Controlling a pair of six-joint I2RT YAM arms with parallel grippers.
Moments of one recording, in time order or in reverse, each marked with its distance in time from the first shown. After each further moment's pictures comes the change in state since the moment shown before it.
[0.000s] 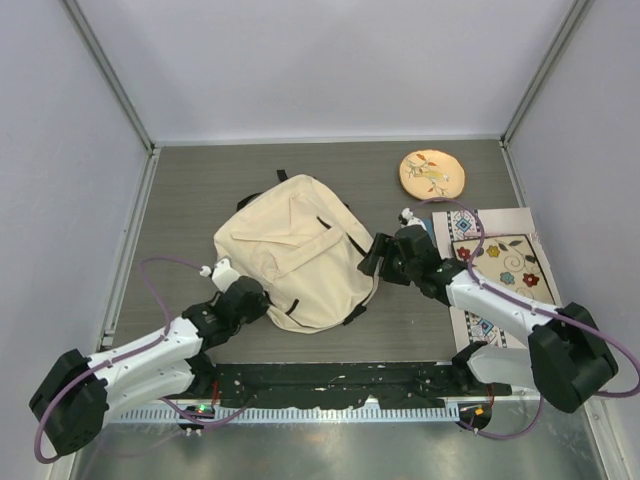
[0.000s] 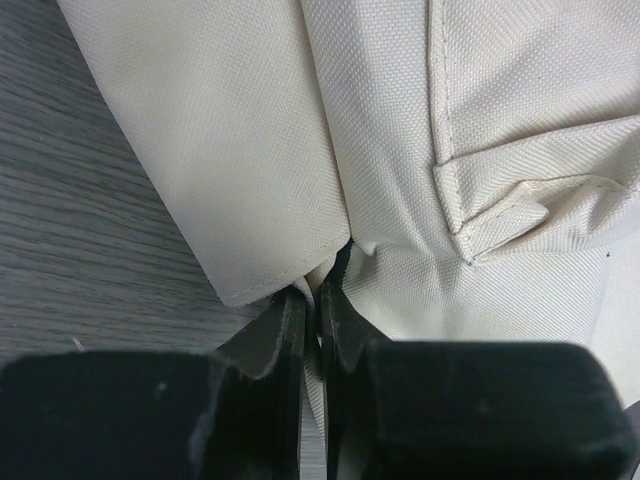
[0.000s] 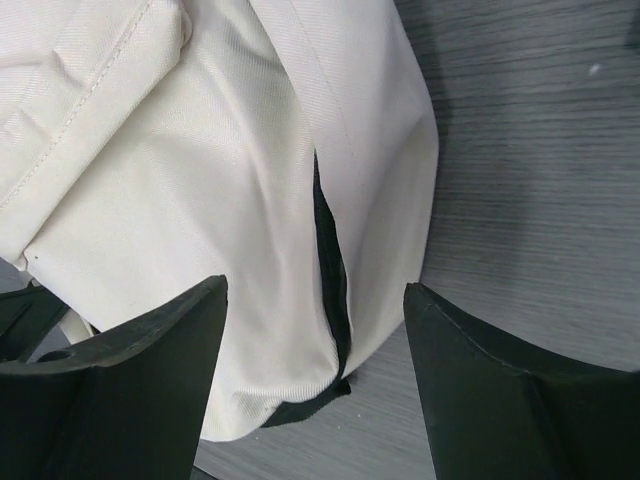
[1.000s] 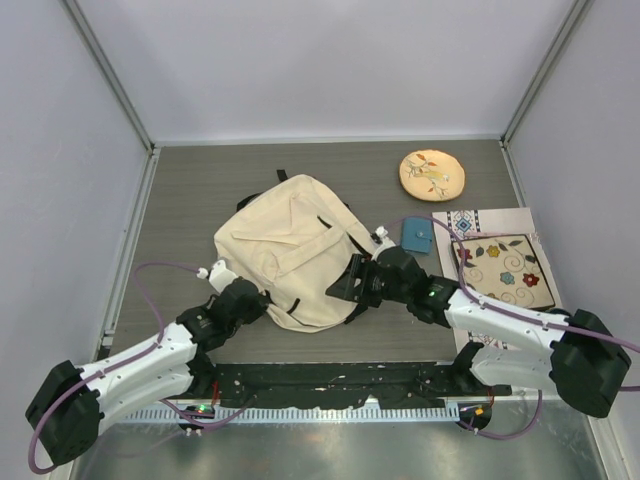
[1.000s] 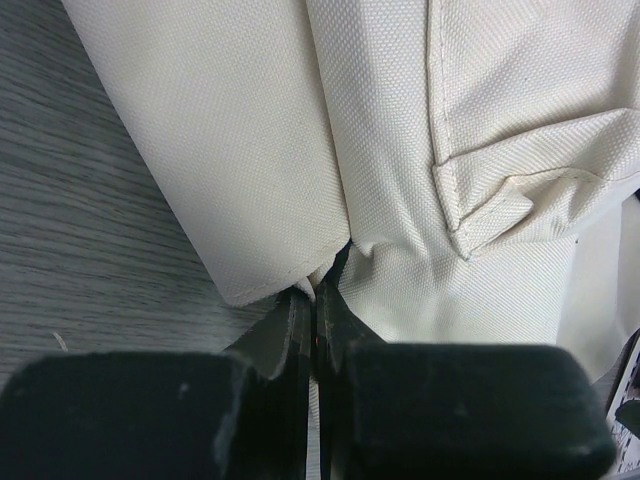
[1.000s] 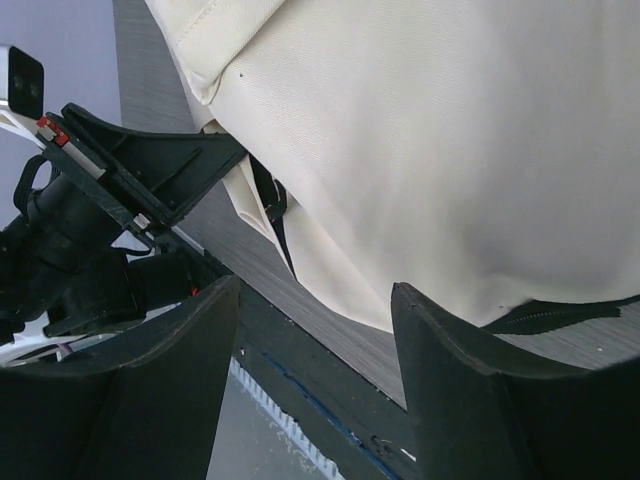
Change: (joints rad) left arm 0.004 -0.089 -0.029 0.008 0.023 -0.022; right arm 0.274 -0.138 -0.040 0.056 -0.092 0.233
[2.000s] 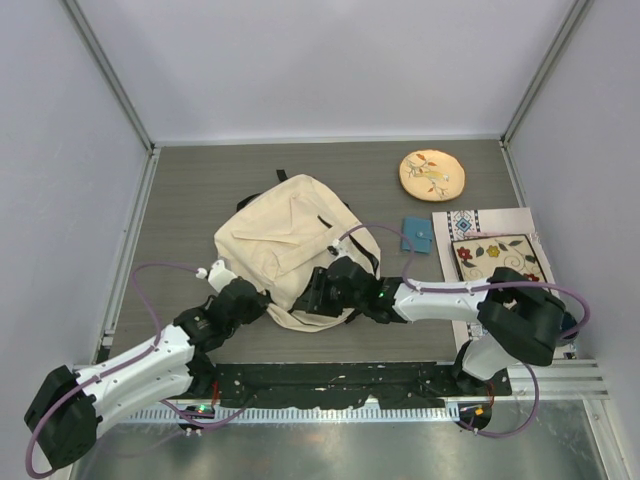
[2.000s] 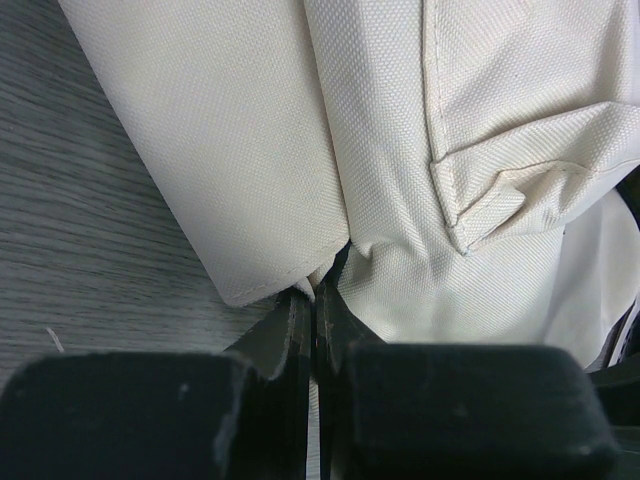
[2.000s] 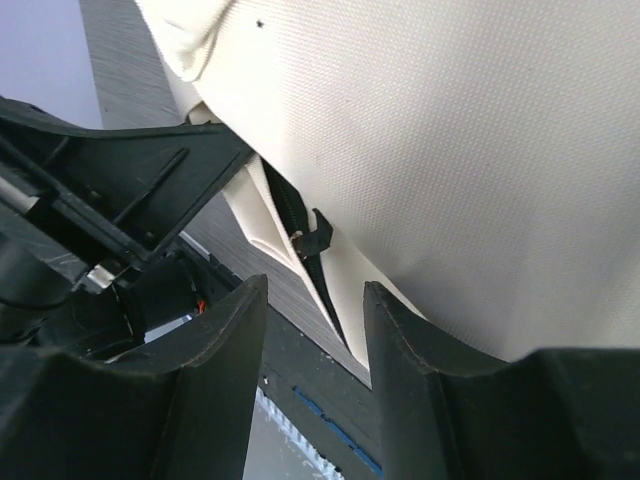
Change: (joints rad) left arm 0.000 -0.033 0.002 -0.014 0.011 0.000; right arm 0.211 0.398 0.156 0.185 0.081 0.146
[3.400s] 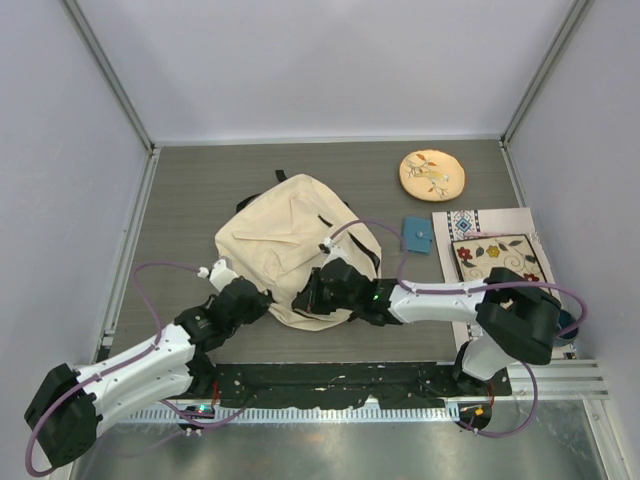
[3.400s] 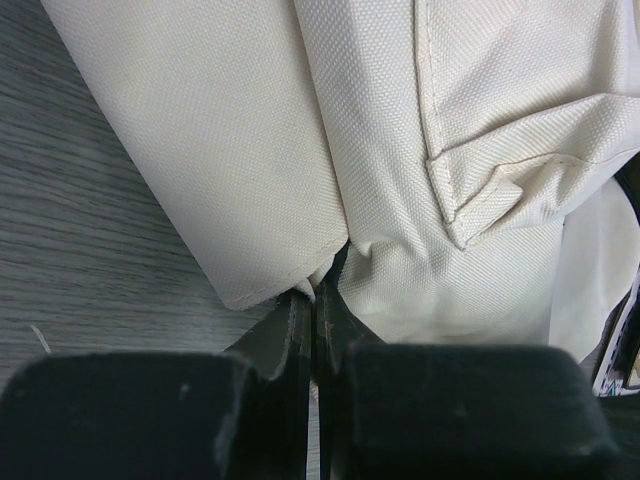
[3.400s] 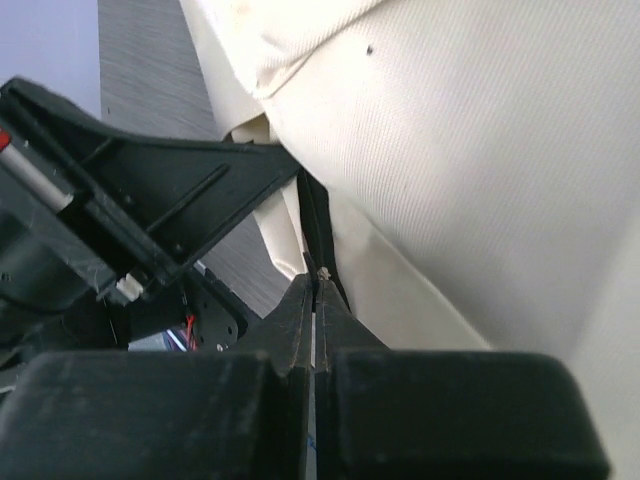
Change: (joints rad) left arm 0.000 0.009 0.005 0.001 0.008 0.002; right arm 0.037 0.051 0.055 0.033 0.081 -0.084
